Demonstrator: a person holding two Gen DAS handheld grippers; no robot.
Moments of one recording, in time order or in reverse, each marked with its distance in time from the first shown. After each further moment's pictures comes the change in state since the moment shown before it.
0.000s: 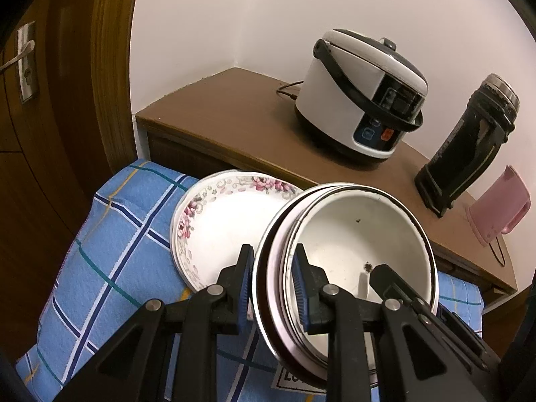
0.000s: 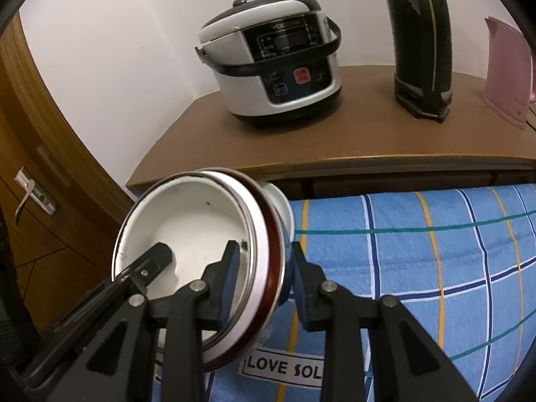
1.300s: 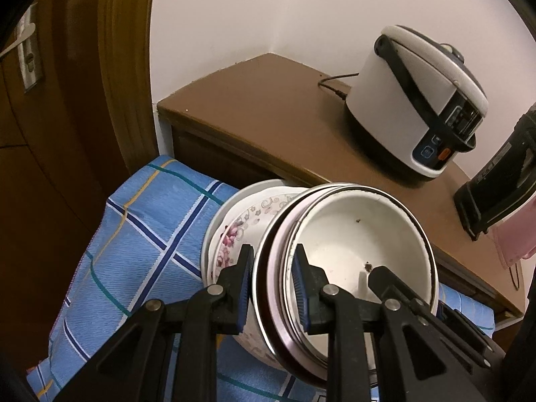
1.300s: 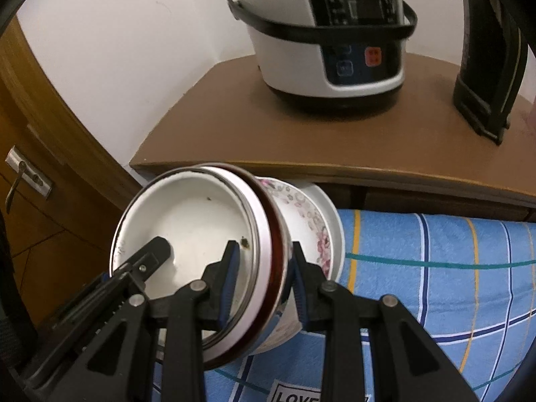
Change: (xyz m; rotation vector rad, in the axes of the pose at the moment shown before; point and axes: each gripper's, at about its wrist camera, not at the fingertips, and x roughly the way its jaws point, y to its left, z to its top) left arm 0.043 0.038 0.036 -0.068 0.077 0.091; right arm 0.073 0.036 0.032 -0.082 0.143 0.030
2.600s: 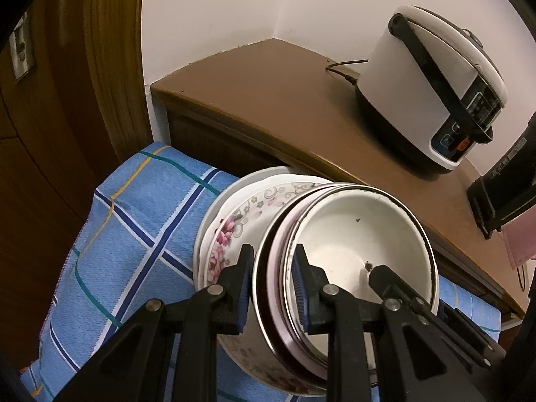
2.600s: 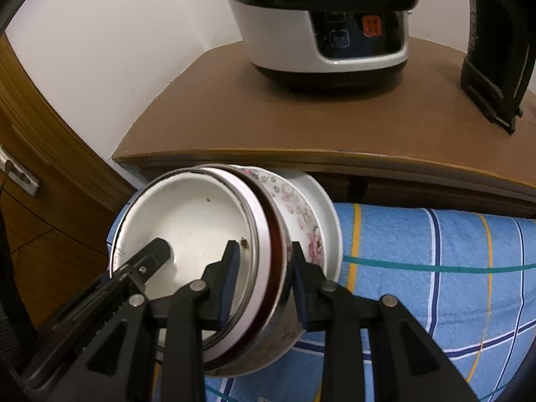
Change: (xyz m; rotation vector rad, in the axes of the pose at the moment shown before) left arm 0.028 0.001 -0.003 -0.007 0.032 0.020; right arm 0.022 -0.003 0.002 0.019 0.034 -0.008
